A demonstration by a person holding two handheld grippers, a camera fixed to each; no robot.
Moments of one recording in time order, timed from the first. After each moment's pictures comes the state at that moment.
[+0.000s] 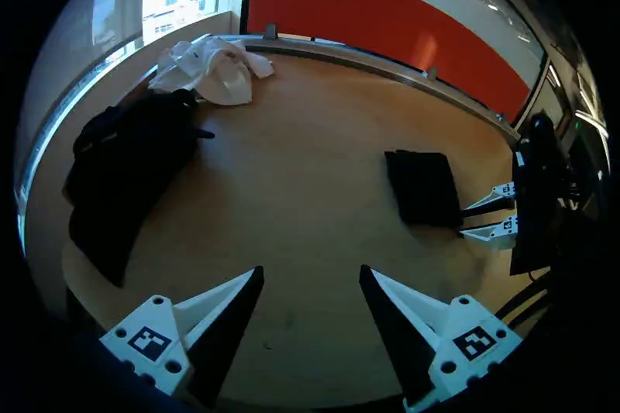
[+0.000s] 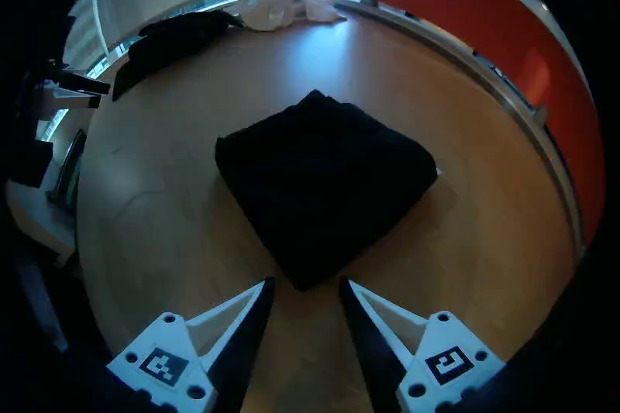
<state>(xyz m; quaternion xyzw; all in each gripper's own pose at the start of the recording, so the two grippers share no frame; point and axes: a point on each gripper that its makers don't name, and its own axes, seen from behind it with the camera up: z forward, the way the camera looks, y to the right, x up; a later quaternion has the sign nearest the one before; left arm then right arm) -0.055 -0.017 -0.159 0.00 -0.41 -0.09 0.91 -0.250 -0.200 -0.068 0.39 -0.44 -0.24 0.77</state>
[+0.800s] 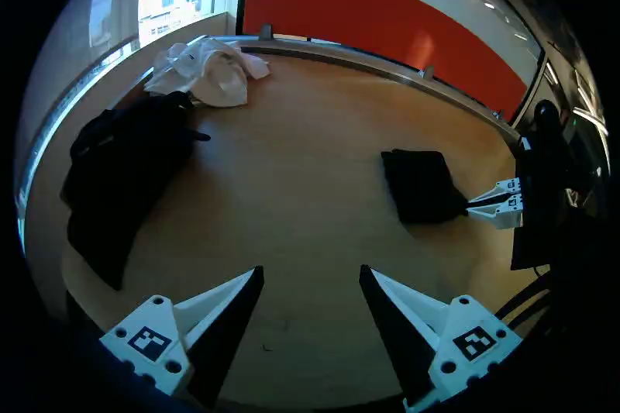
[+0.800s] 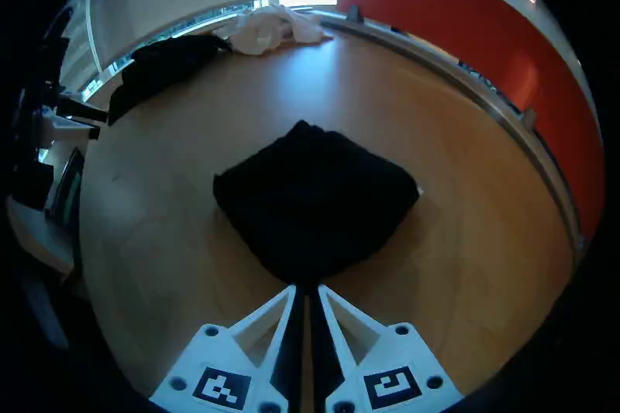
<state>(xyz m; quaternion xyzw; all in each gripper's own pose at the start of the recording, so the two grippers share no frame) -0.054 -0.013 -0.156 -0.01 -0.41 -0.09 0.91 -0.219 -0.214 -0.052 0.38 -0.41 -0.22 0.80</state>
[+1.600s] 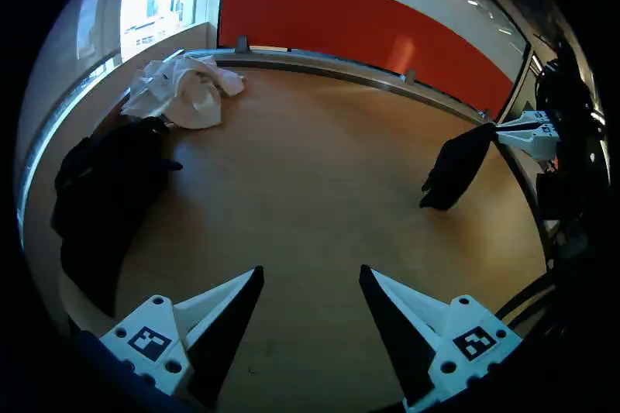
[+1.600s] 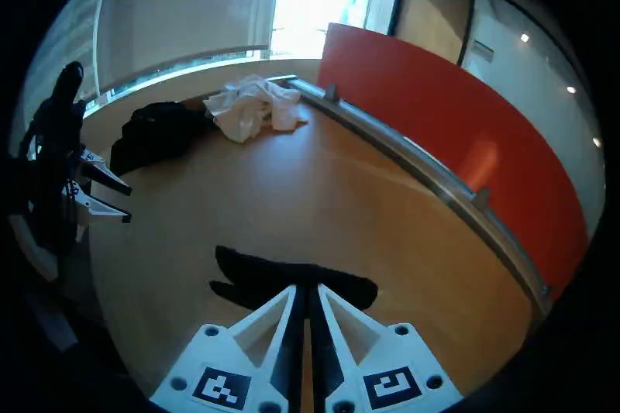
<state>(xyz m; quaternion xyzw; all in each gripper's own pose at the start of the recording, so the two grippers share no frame) -0.040 0.012 -0.122 -0.05 -0.39 -0.08 0.91 -0.060 -0.218 -0.001 0.36 -0.30 -0.23 0.85</state>
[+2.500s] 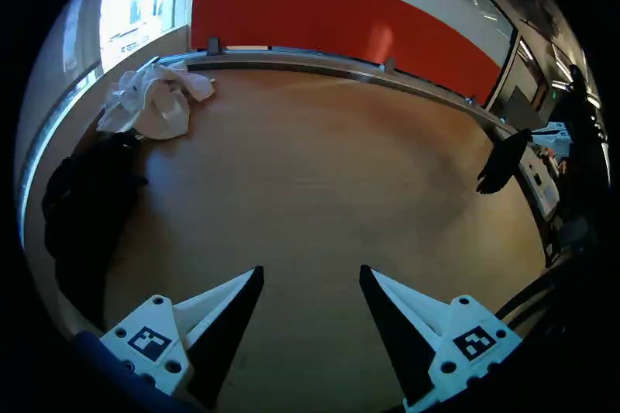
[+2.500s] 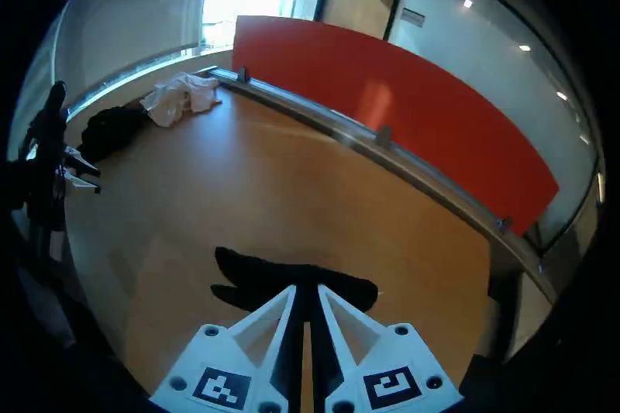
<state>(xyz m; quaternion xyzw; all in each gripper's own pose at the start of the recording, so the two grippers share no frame) -0.040 0.052 -0.104 -0.08 -0.40 -0.06 0.91 -0.030 0.017 -0.008 0.24 -0.33 -0.21 0.89</state>
